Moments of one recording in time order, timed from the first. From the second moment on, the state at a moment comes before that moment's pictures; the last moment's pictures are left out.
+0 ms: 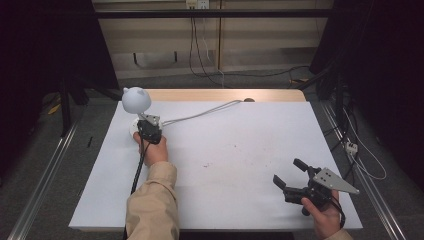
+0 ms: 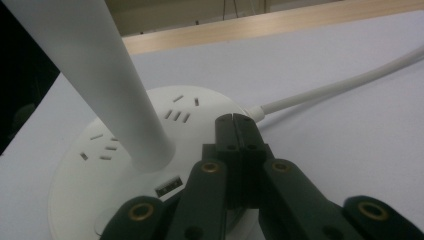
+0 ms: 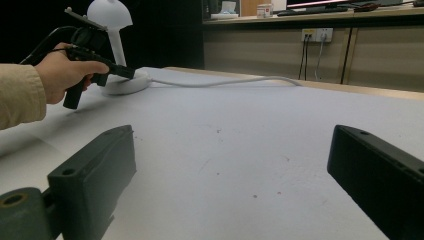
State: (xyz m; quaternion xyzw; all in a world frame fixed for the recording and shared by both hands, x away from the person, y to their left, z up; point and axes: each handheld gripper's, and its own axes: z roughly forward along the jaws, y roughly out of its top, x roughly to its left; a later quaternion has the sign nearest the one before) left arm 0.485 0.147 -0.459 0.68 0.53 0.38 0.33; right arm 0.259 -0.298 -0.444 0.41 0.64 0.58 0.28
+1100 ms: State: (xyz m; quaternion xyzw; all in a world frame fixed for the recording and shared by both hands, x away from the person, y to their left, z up) left arm 0.472 0.138 -0.455 0.66 0.55 0.35 0.38; right arm 0.263 -0.294 -0.445 0.41 0.65 0.58 0.28
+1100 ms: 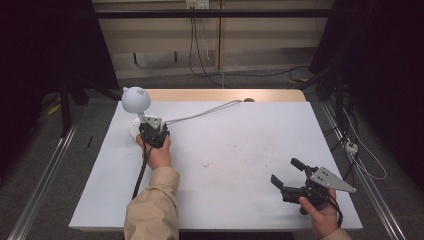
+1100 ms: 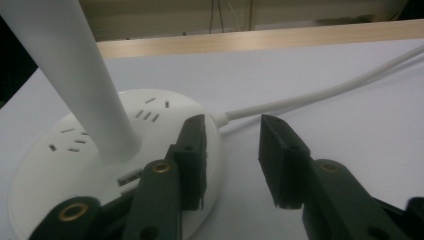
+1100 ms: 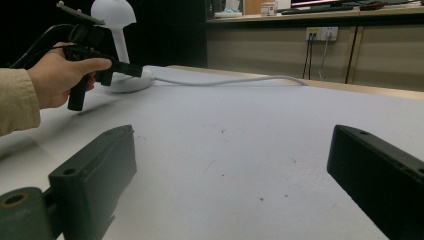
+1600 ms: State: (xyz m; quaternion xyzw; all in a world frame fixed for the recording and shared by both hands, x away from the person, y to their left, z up) left arm 0.457 0.148 -0.452 0.65 0.56 0.30 0.41; right arm 0.262 -0.292 -0.445 0.40 0.65 0.58 0.28
